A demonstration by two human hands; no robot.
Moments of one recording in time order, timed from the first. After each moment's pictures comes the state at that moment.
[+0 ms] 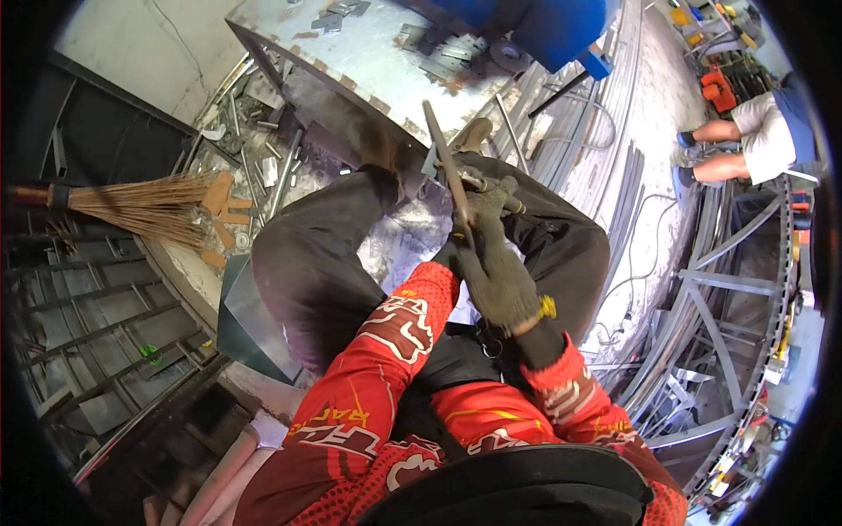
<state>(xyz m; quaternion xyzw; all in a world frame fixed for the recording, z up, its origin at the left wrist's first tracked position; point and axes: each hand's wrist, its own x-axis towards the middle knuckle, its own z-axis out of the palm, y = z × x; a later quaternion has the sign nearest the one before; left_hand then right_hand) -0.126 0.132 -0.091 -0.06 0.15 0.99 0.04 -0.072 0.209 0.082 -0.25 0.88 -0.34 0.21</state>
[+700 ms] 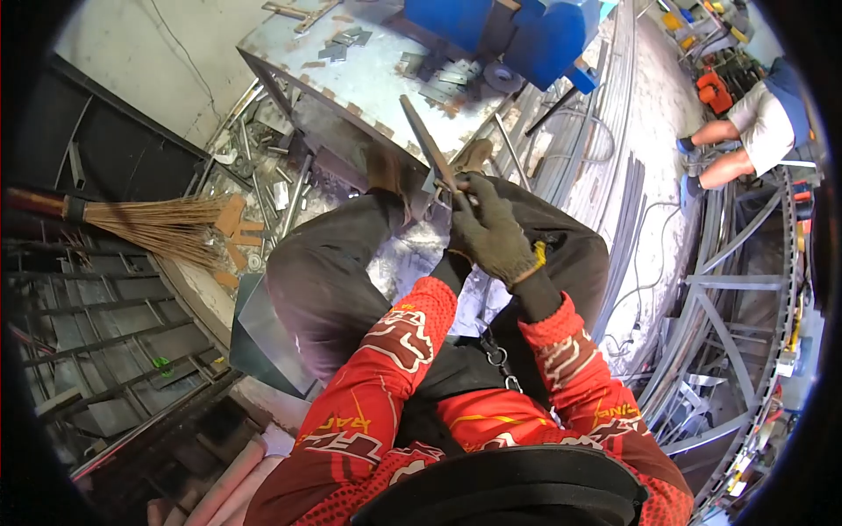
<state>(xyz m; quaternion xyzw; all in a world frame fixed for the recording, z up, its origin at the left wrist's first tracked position) -0.115 0.108 -0.062 -0.12 0.27 0.95 0.02 -0.130 0.175 0.076 -0.29 0.83 -0.44 0.20</state>
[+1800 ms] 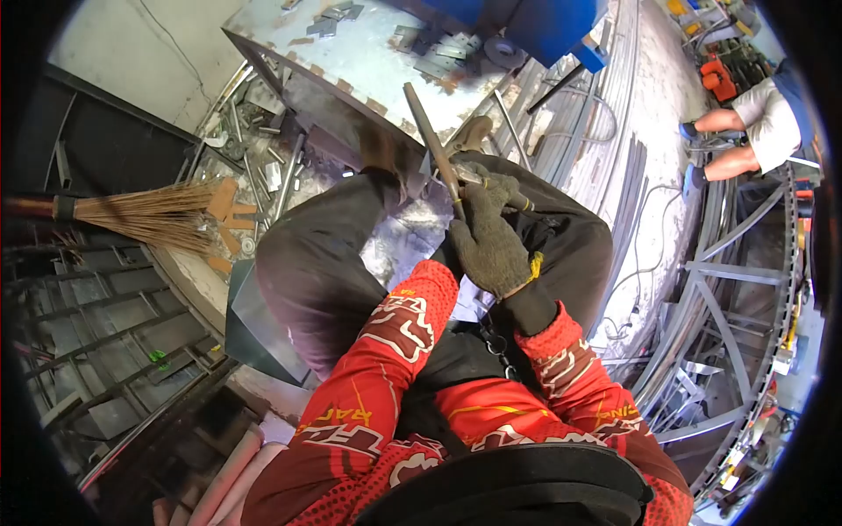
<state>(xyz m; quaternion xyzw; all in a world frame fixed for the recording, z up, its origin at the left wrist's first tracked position) -0.113 0.117 -0.141 -0.01 0.43 0.90 0.07 -0.094 0.194 0.056 -0.30 0.88 -0.34 0.13</state>
